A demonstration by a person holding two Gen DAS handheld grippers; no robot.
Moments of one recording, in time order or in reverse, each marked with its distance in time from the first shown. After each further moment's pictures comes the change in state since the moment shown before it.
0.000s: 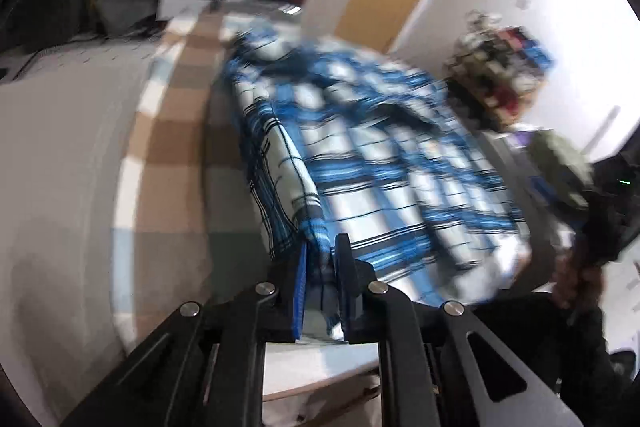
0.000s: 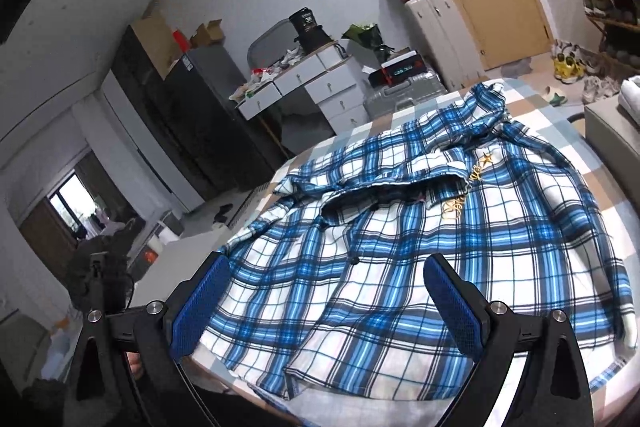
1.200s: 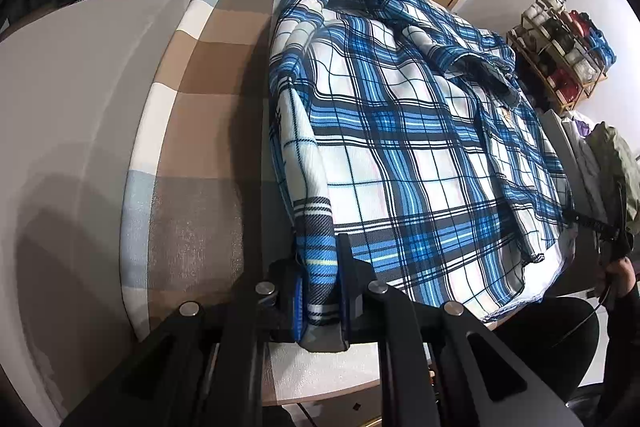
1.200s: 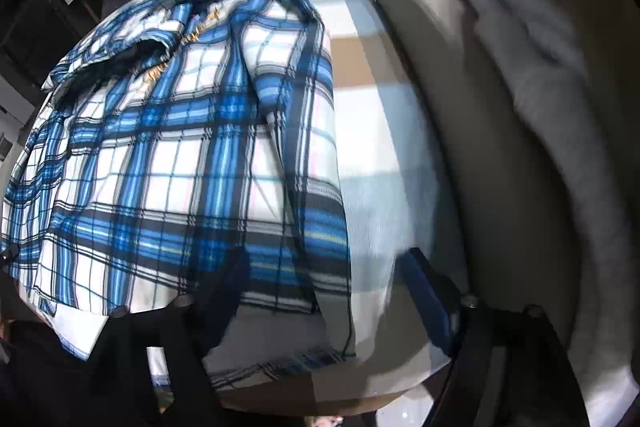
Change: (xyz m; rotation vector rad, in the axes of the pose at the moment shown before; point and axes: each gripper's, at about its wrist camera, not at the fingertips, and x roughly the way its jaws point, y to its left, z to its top) left arm 0.033 0.018 0.002 -0.092 0.156 0.135; right arm 0.005 -0.159 -0.001 0.029 0.539 -0.653
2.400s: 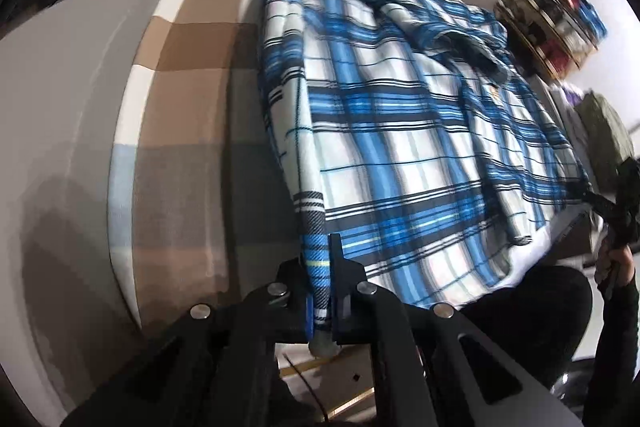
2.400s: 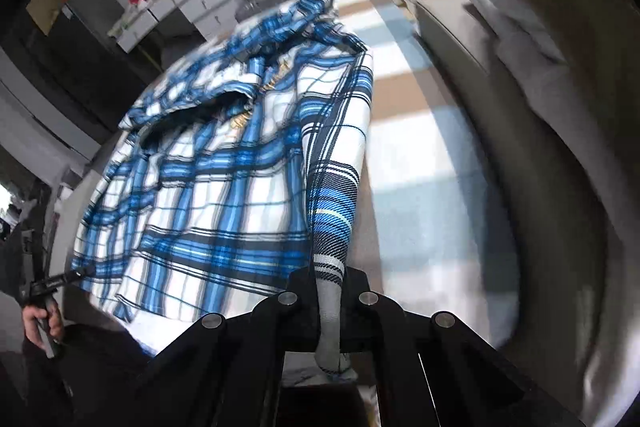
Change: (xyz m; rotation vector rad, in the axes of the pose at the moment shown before) left arm -0.013 -0.022 -0.012 0.069 0.100 -0.026; right arm -0.033 -0.001 -0.015 0.055 -0.112 0.287
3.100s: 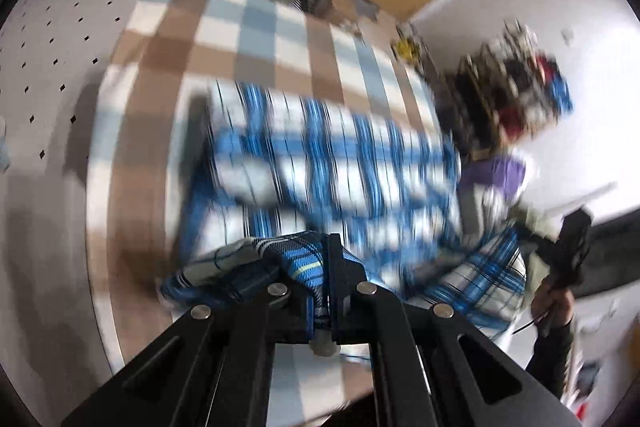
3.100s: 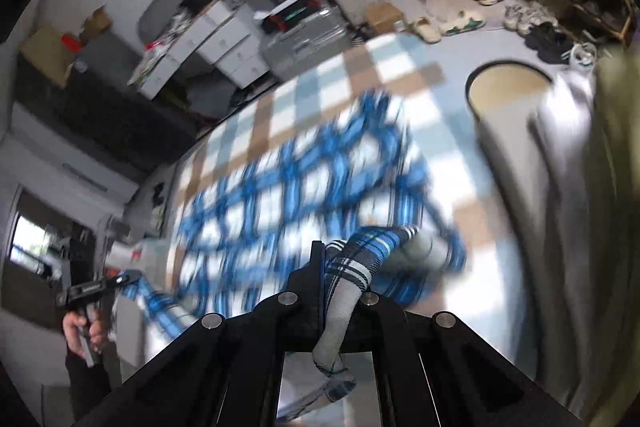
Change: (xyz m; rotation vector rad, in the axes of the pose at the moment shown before) left arm -0.032 -0.001 0.219 -0.177 -0.027 -0.256; right arm -0.029 0.052 0.183 0.123 -0.044 0.124
